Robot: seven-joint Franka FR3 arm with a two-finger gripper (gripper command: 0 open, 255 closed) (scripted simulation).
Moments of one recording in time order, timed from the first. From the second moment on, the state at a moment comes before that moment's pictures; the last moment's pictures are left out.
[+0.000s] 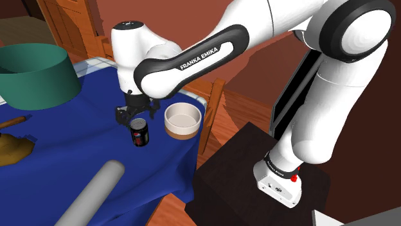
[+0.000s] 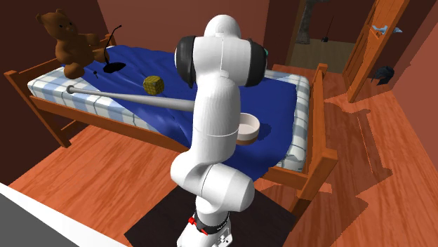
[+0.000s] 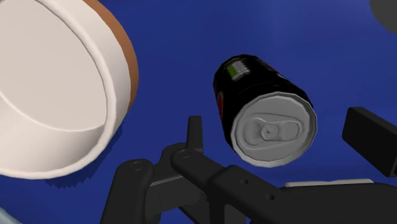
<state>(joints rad) 0.24 0.20 0.43 -2.00 -0.11 2.20 0.81</state>
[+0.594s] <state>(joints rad) 0.25 0.26 0.42 -2.02 -0.15 2.28 0.84</state>
